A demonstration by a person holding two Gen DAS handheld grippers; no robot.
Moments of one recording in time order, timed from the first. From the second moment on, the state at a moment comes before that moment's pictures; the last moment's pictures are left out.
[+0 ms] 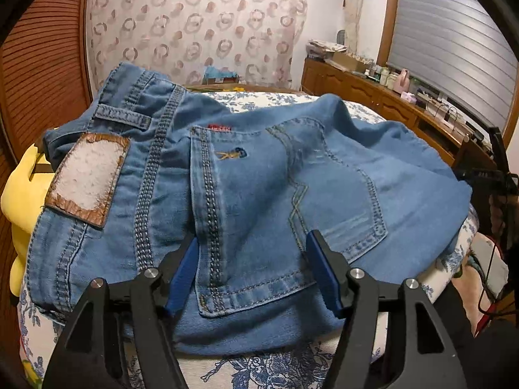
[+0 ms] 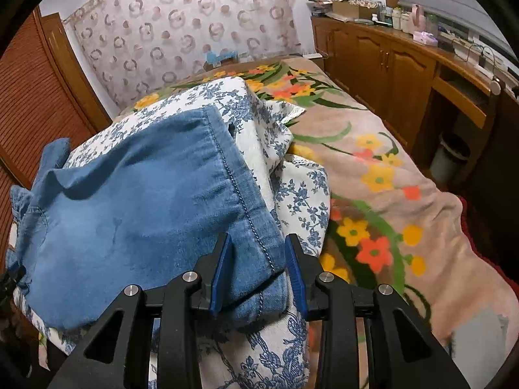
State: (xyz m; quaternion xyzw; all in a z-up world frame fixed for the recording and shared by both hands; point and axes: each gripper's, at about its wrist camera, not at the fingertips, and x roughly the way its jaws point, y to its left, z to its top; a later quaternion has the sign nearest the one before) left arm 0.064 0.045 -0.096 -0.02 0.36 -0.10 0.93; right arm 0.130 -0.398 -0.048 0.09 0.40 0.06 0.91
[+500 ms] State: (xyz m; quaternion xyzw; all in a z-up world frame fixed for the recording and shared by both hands) left arm 0.063 0.046 -0.096 -0.03 0.35 -0.11 0.93; right arm 0.099 -0.408 -0.014 0.08 0.32 0.09 0.94
